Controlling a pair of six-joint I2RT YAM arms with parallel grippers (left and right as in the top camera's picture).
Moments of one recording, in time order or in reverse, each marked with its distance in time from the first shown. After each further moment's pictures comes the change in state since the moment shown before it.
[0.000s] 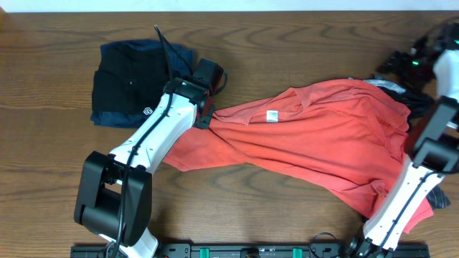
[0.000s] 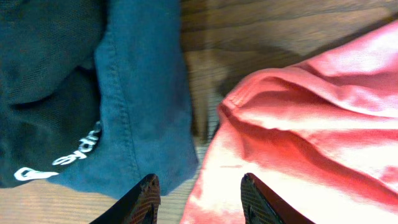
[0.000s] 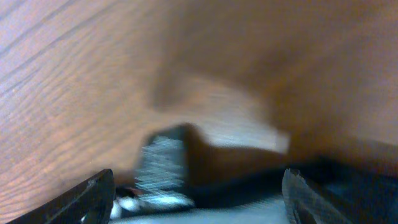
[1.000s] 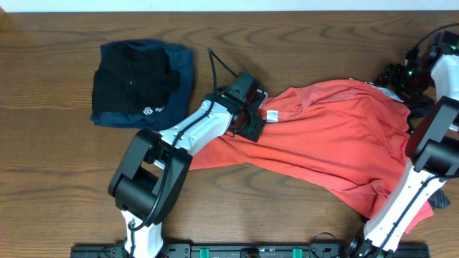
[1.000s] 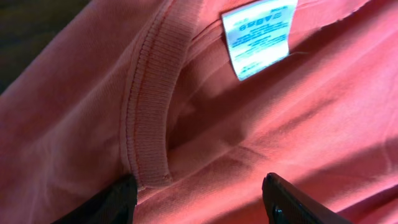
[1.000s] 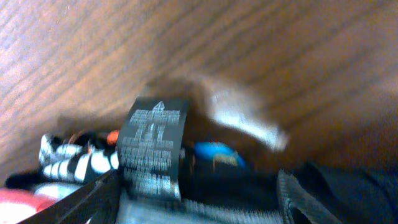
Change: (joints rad) left arm -0.174 0.199 -0.002 0.315 0.525 0.002; right arm -0.034 -0.072 -0.129 -0.075 -0.013 -0.078
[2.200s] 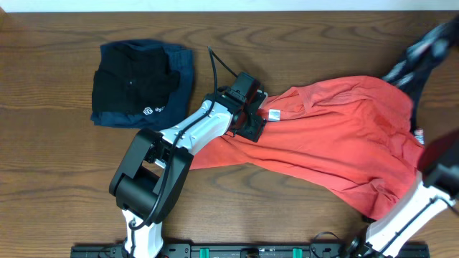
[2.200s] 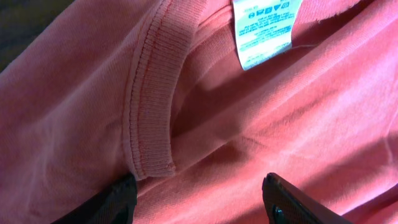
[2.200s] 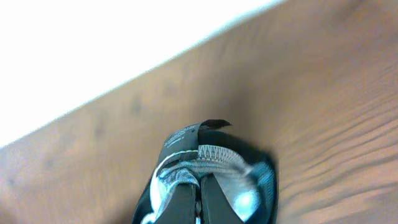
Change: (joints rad) left arm 0.000 0.002 0.000 0.006 0.000 0.000; right arm -0.110 -0.186 0.389 0.053 -0.025 0.052
